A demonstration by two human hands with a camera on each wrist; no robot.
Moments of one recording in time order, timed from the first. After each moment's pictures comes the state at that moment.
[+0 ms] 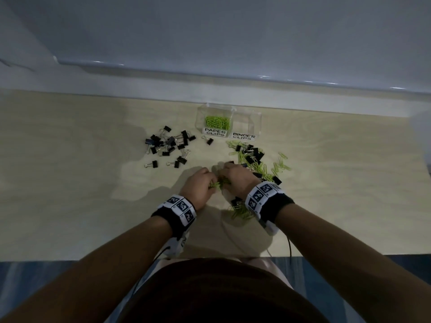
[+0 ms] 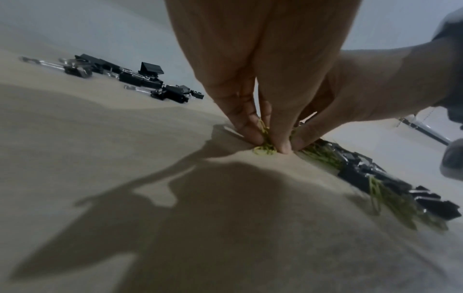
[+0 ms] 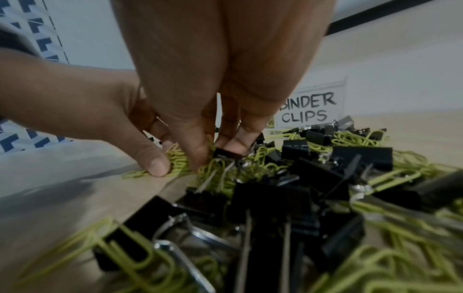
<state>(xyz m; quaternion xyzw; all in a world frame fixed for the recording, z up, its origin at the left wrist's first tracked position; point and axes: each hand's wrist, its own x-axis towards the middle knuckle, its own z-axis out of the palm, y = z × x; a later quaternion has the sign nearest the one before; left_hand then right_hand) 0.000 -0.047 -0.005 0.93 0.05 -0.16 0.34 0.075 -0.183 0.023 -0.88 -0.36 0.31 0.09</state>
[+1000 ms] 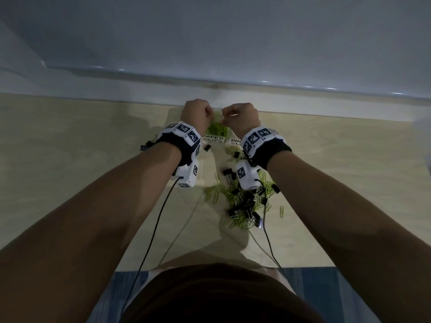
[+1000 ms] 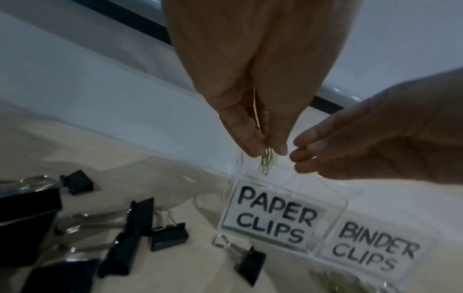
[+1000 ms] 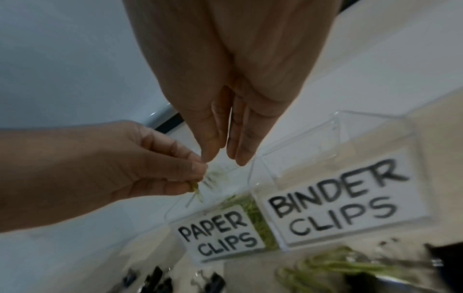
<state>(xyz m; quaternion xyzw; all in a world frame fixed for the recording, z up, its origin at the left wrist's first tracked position) 0.167 0.000 0.051 0.92 0.15 -0.01 0.37 0.201 -0.134 0.064 -0.90 -0.06 0.15 0.40</state>
